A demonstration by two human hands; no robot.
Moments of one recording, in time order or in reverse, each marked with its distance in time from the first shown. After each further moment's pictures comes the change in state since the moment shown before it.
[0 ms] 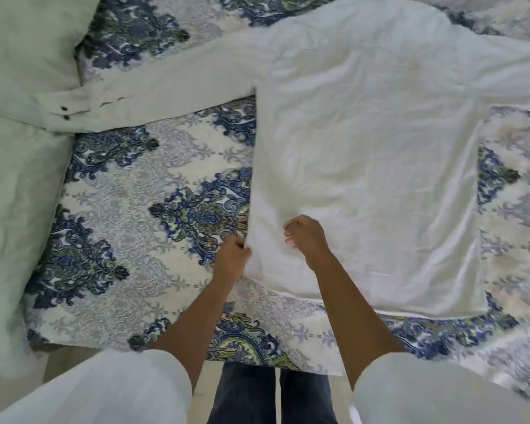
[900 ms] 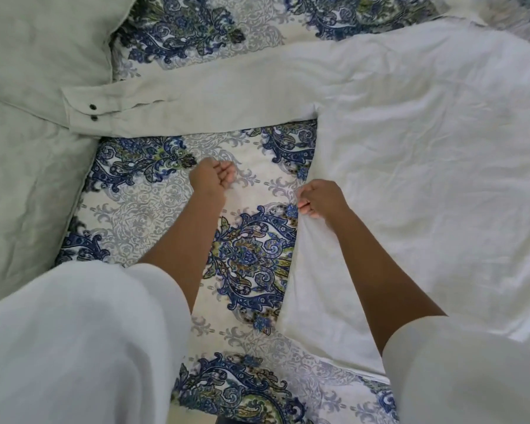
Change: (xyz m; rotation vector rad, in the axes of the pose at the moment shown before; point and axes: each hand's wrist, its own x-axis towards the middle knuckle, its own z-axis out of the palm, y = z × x) left_hand 0.160 0.088 -0.145 -1.273 0.170 -0.149; right_hand 0.103 -0.136 0.059 -0.213 -0.155 -0.066
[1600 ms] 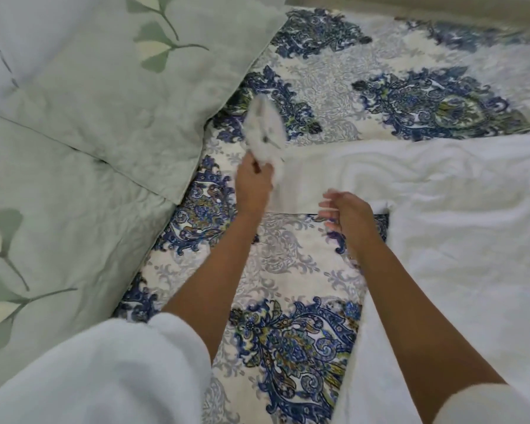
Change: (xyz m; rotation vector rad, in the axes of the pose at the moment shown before) left_hand 0.032 0.119 0.040 0.408 -0.029 0.788; right_hand 0.056 -0.127 0.046 0.413 -0.077 -0.213
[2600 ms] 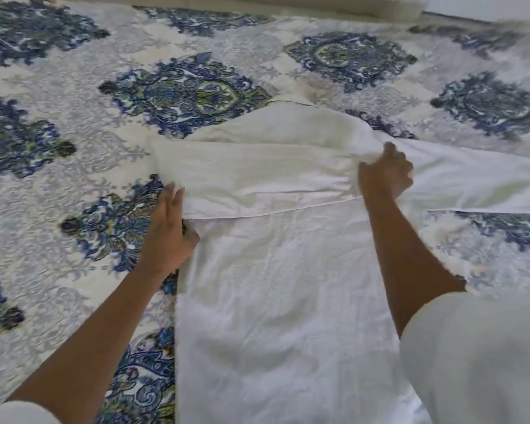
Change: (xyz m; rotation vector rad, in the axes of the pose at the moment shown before) left_hand -0.098 -0.042 0.185 0.763 -0.691 0.529; right_hand -0.035 -0.064 -0.383 -0.930 1.180 0.065
